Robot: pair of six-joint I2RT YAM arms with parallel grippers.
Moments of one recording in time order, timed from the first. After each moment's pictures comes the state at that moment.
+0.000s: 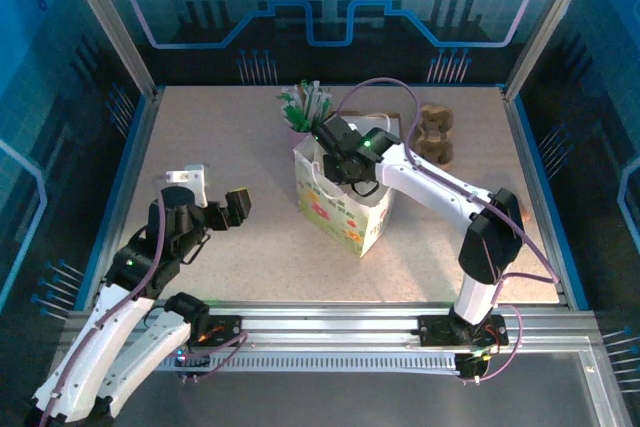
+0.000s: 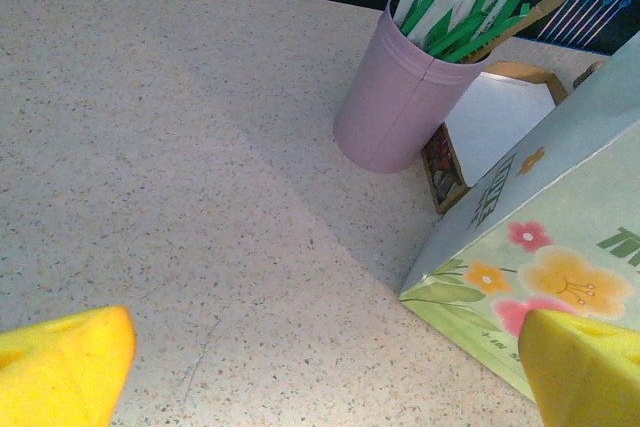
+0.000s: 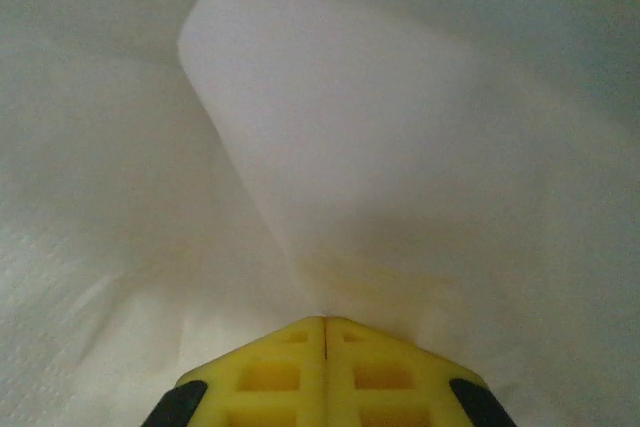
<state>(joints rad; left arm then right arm) -0.37 0.59 0.76 -0.66 -0.15 -0.40 0.77 1.77 1.62 -0.97 0.26 0.62</state>
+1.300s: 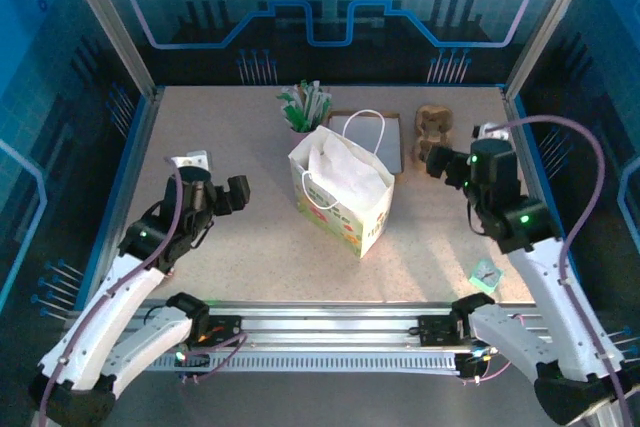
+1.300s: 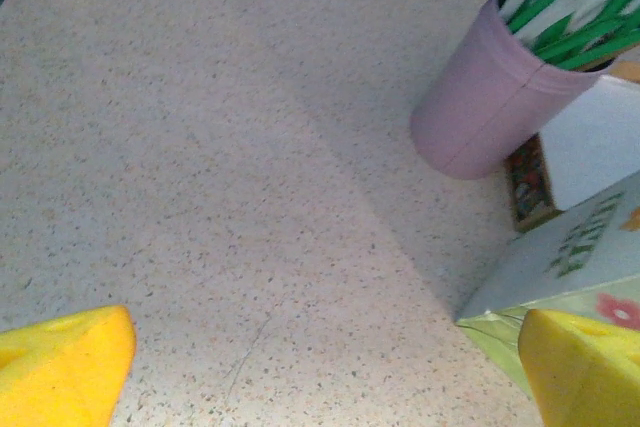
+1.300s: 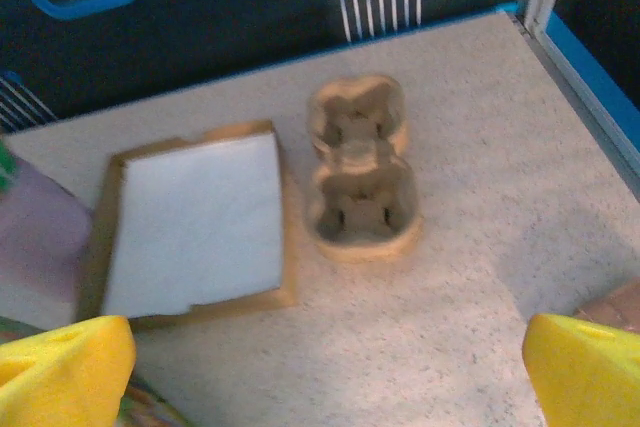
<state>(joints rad) -0.37 0.80 0.85 -0.71 -0.30 -0.48 0.28 0.84 0.99 -0.69 0.34 0.38</state>
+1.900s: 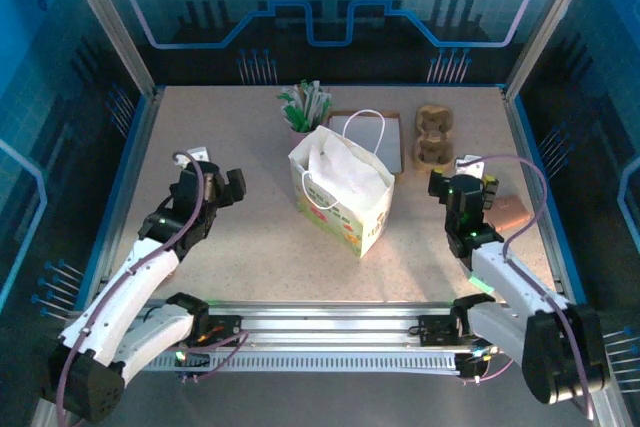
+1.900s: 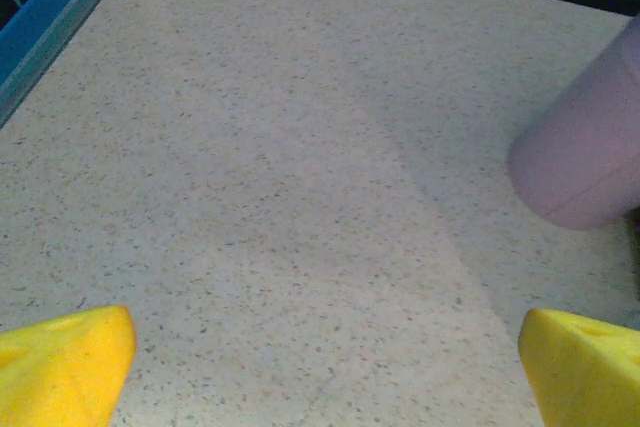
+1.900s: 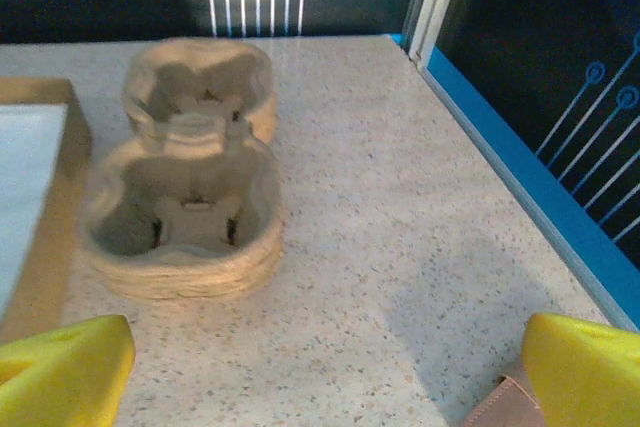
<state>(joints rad) -0.29 0.89 0.74 -0.51 -0.41 -0.44 0.17 1.03 0.40 0.21 0.51 0.09</state>
